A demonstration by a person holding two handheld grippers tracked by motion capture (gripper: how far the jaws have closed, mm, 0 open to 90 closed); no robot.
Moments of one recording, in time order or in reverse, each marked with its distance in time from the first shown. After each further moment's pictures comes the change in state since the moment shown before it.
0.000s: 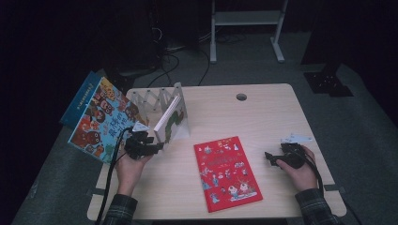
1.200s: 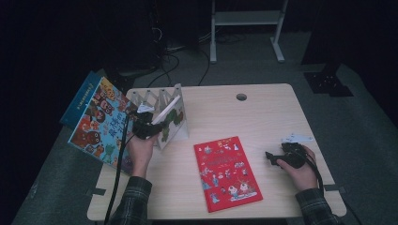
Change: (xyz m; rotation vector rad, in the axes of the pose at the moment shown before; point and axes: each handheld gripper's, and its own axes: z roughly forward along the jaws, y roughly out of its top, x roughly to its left) left arm 0.006 0.051 0.020 -0.134 0.017 -0.076; right arm -0.002 0.000 0.000 0.001 -0.006 0.006
